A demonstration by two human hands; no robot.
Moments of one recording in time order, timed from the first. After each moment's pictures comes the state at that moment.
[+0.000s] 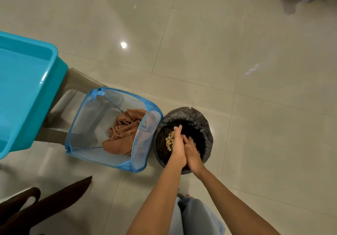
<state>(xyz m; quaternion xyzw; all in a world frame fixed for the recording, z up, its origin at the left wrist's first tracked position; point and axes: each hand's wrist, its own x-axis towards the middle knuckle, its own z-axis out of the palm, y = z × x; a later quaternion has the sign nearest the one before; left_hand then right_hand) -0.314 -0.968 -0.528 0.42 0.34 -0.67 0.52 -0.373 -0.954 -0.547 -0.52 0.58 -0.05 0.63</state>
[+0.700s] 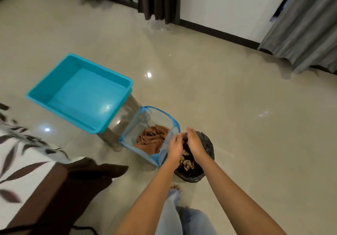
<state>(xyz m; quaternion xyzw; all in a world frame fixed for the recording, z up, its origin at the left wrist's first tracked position) -0.245 -0.887 -0.285 0.69 -0.06 -0.52 0.50 -0.304 -0.947 -0.296 -0.51 0.55 -0.08 0.66</state>
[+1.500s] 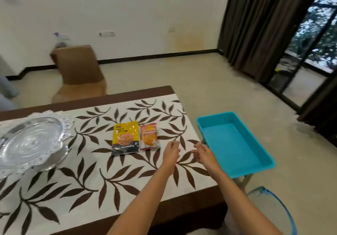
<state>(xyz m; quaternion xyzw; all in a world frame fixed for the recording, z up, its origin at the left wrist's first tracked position) 0.045 -0.452 -0.080 0.70 0.16 -0.16 0.68 0.020 -0.595 -0.079 -0.75 0.19 0.09 0.62</state>
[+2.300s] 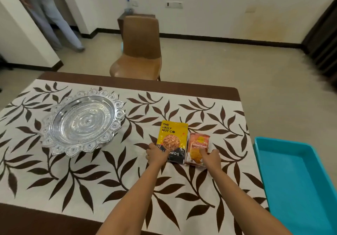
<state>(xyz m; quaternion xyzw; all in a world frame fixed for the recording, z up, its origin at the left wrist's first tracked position) 0.142 -0.231 -0.152 0.80 0.42 -0.11 0.41 0.190 -0.430 -0.149 -0.86 0.20 0.18 0.44</state>
